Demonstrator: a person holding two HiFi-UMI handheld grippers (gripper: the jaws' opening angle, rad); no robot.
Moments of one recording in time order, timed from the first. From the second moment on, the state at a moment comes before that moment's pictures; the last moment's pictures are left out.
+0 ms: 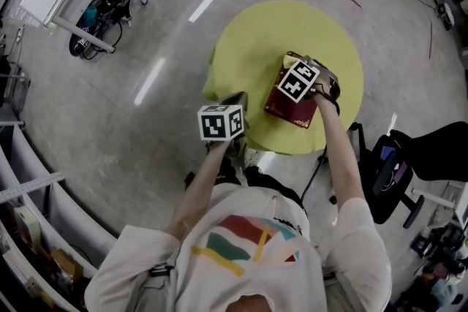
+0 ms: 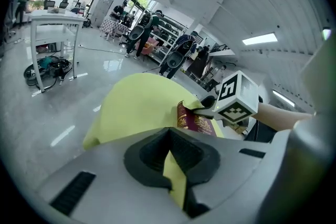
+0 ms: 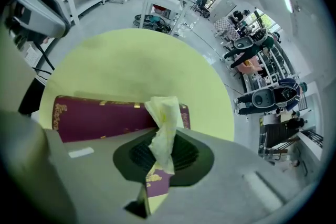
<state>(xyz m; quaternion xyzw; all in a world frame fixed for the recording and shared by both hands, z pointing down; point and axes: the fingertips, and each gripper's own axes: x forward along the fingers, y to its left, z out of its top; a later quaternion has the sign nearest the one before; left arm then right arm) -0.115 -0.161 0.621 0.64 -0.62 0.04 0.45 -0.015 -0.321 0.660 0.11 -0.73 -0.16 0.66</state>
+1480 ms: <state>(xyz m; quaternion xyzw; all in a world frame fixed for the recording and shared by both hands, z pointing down) -0.112 -0.169 0.593 0.65 -0.62 -0.02 0.43 -0.051 -0.275 0.604 0.07 -0.83 -0.15 0.53</state>
